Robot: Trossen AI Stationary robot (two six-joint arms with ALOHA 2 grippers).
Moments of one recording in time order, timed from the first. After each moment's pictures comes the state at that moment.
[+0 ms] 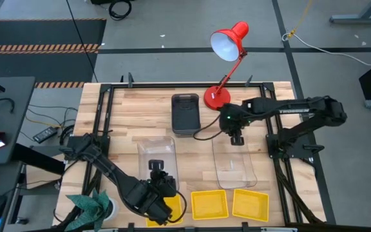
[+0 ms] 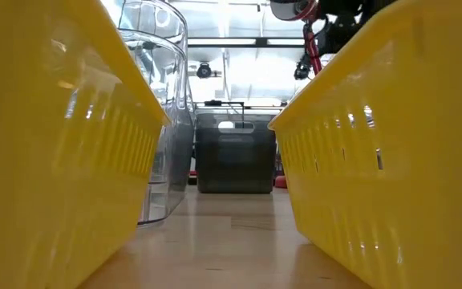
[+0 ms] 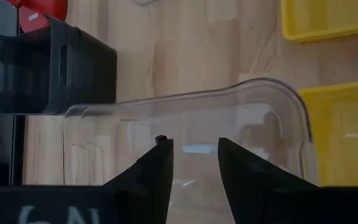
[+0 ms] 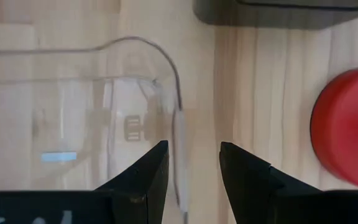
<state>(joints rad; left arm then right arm) -0.68 2.02 1.99 -1.44 -0.60 -0.62 -0.13 1.31 1.03 -0.94 0.01 -0.16</state>
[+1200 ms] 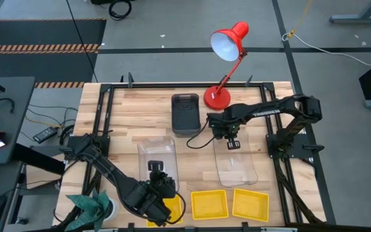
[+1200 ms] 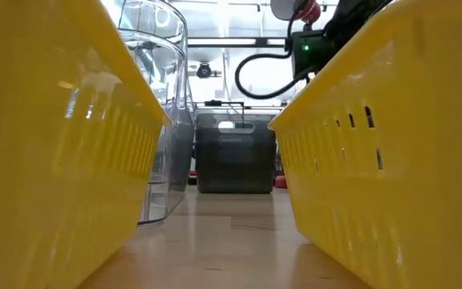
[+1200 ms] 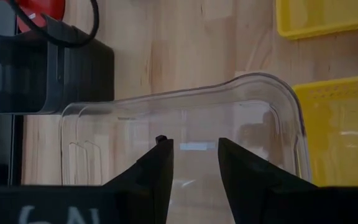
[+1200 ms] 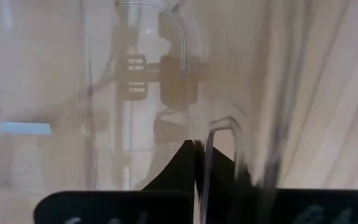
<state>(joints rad) -0.69 2.02 1.99 -1.45 -0.60 -0.62 -0.15 1.61 1.04 -0.98 0.03 -0.24</state>
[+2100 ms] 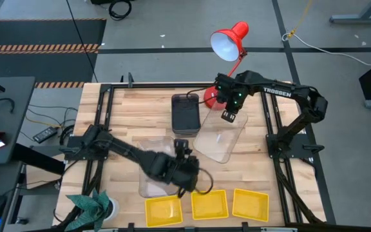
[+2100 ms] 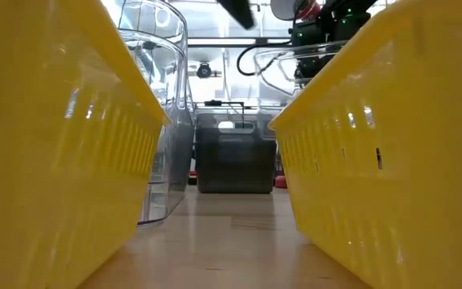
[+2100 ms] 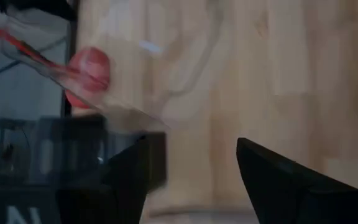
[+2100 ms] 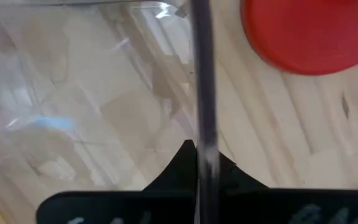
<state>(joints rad) -0.43 2.02 1.94 -1.08 -0.69 -0.15 -0.49 1.54 1.32 -1.24 -0.10 0.03</state>
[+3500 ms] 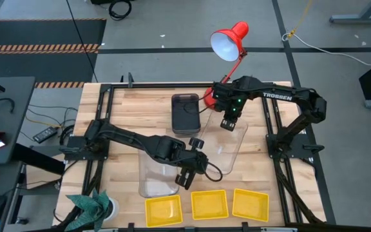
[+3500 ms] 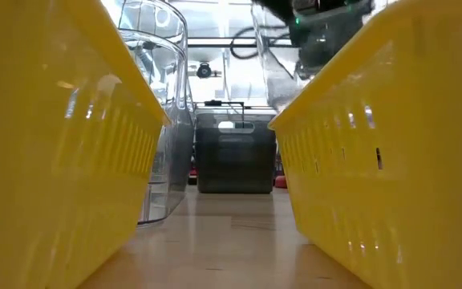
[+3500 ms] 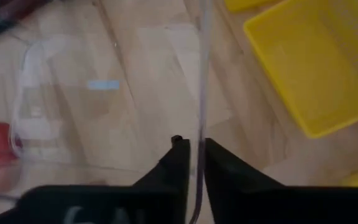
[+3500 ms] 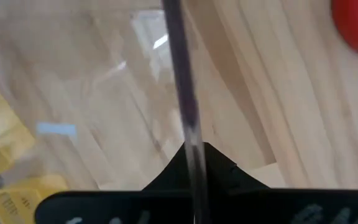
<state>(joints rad) -0.30 2.02 1.98 -0.93 -0.20 0.20 -0.36 1.54 1.37 -1.31 -0.23 0.13</state>
